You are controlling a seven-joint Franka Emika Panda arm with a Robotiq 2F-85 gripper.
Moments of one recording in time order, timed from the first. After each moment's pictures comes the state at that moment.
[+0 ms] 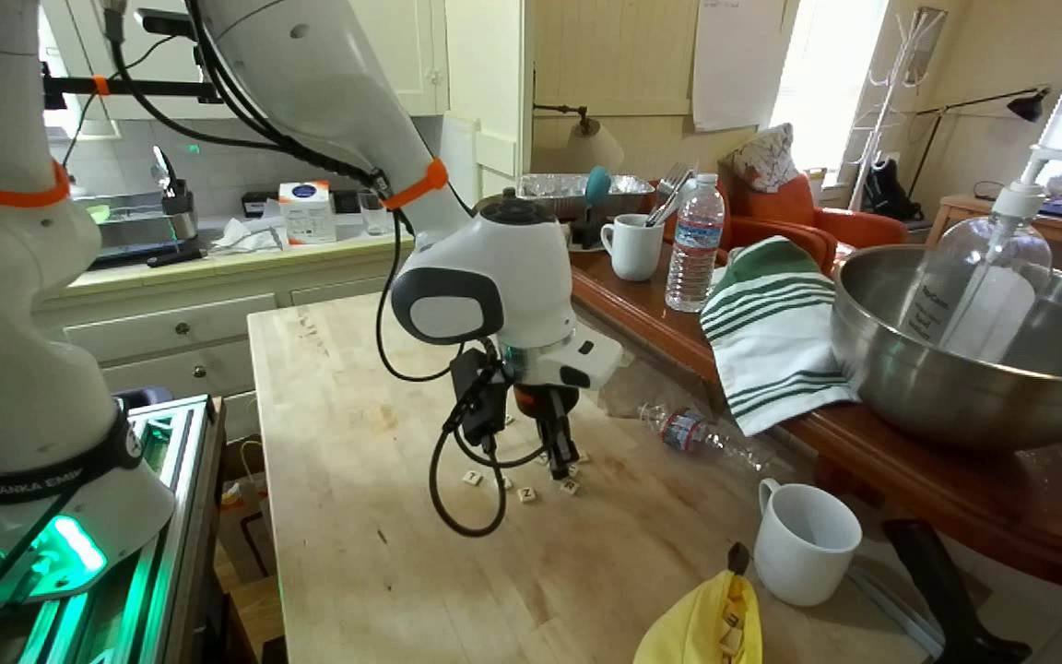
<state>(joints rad) -0.27 0.30 -0.05 -2.38 0.15 2.86 -0.30</state>
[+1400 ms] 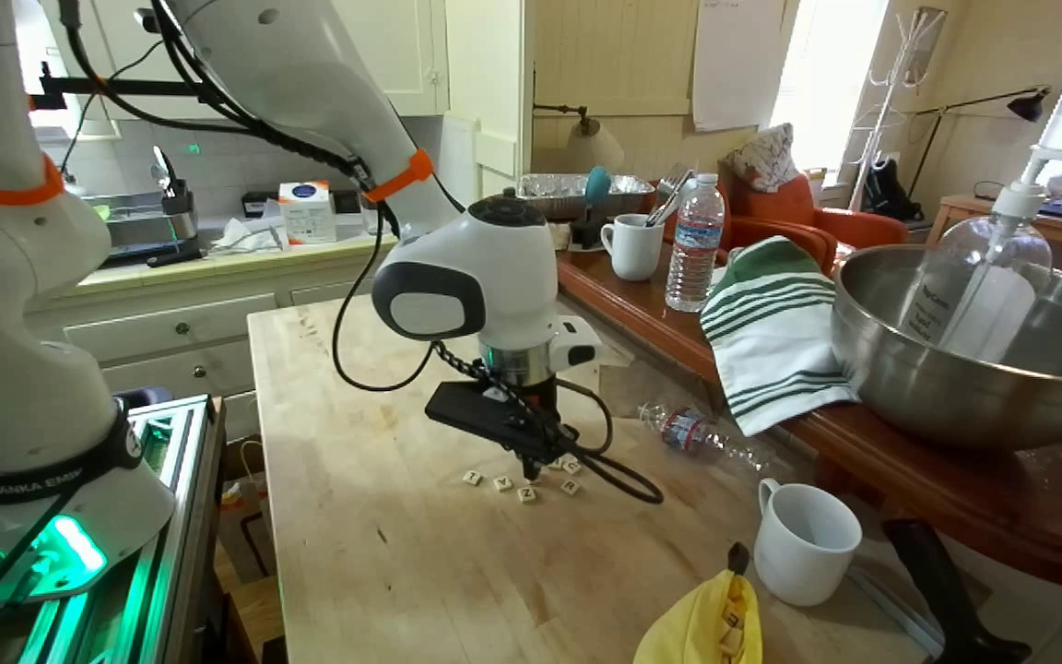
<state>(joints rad) -0.39 0.24 0.06 -2.44 0.14 2.79 -1.14</state>
